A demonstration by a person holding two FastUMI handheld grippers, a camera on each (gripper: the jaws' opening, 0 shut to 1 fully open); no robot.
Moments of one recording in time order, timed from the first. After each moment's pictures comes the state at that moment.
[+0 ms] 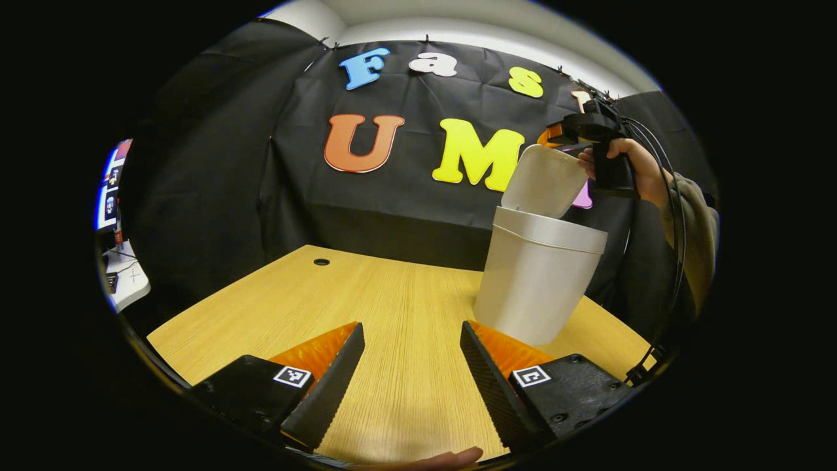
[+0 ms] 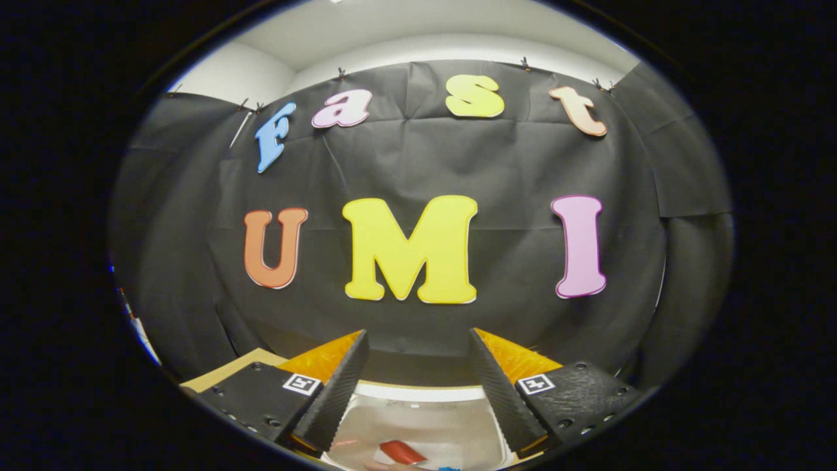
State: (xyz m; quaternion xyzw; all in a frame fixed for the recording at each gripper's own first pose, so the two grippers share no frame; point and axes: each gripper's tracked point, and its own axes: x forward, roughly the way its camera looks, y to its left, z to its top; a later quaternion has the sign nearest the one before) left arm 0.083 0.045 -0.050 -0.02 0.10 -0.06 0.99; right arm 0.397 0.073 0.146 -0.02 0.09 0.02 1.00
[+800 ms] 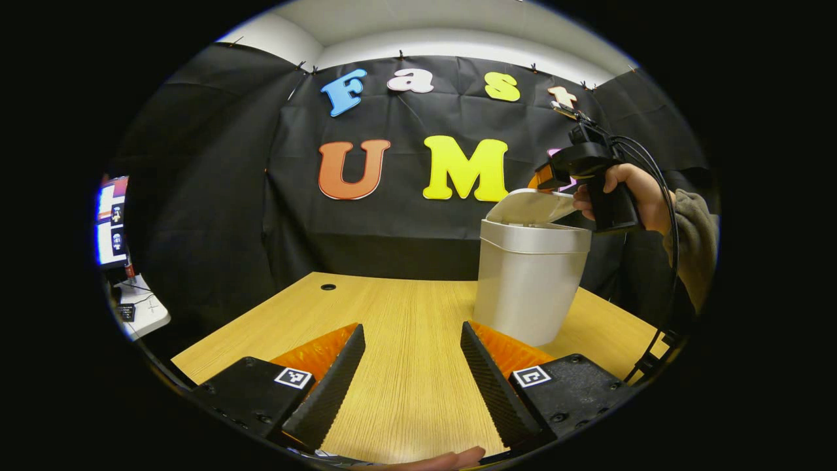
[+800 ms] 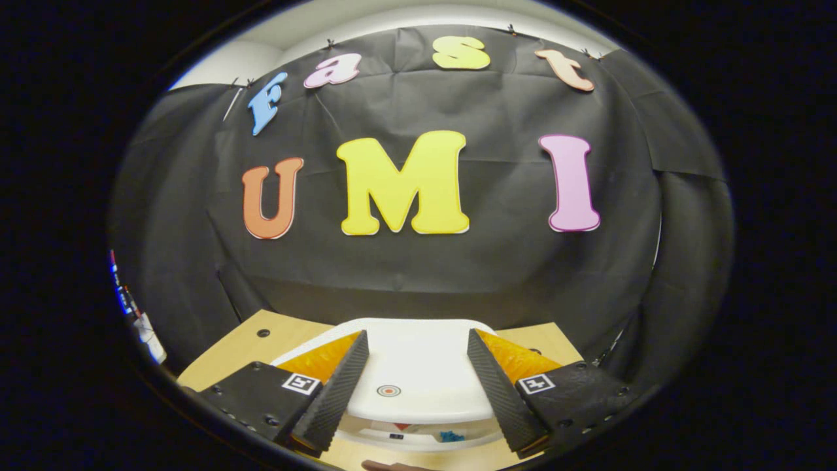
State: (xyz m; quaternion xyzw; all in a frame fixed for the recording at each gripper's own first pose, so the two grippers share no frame) left arm 0.057 0.039 -0.019 0.02 0.05 -0.04 1.00; right arm 0.354 0.051 0.056 0.00 0.20 0.00 0.98
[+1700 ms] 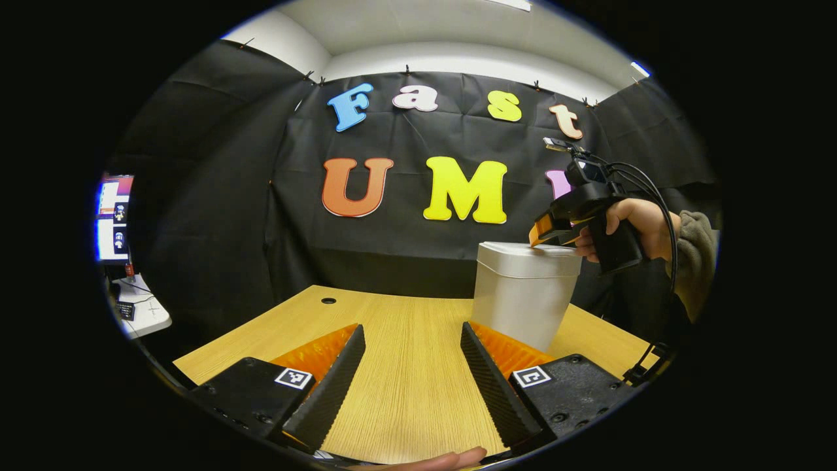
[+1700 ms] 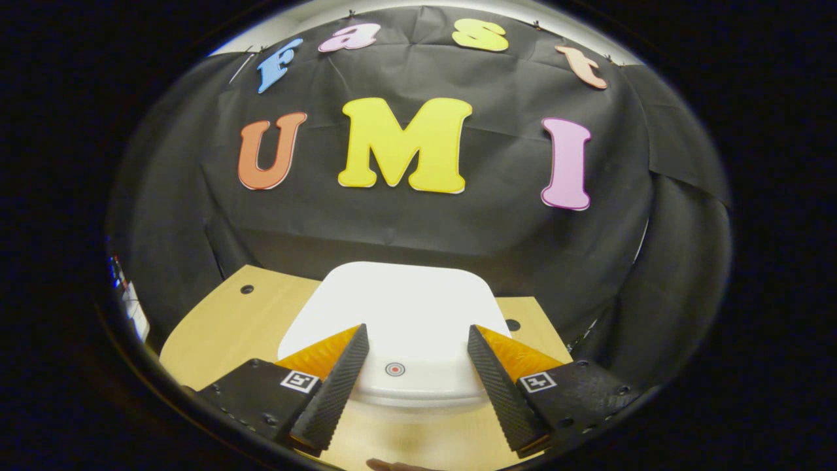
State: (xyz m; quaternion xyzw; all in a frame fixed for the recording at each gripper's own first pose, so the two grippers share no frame) left arm 0.041 0.043 0.010 0.00 0.02 -0.05 1.00; right arm 0.307 0.048 0.023 -0.06 0.26 -0.03 0.96
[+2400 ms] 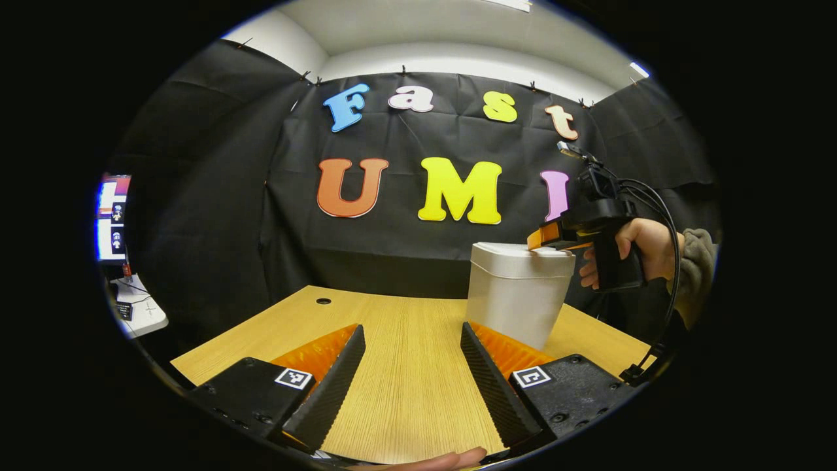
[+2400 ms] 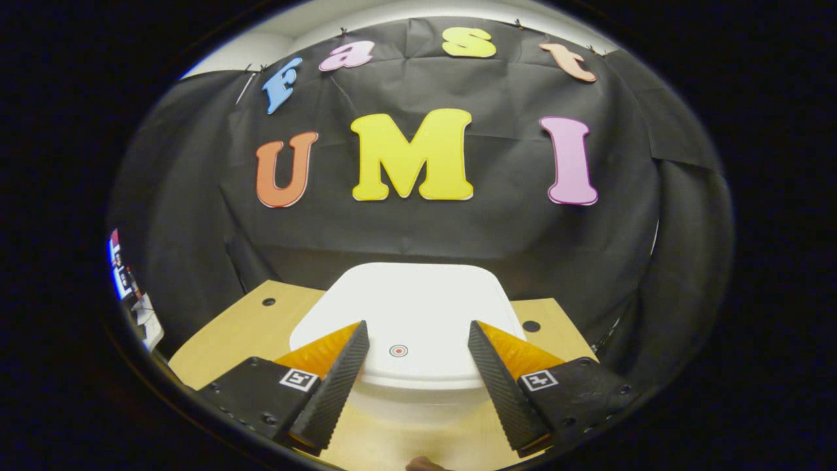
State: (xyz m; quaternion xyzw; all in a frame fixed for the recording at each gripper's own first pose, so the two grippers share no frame) left arm 0.041 0.036 0.005 0.00 0.03 -0.06 1.00; right arm 0.297 0.045 0.011 -0.02 0.21 0.02 0.98
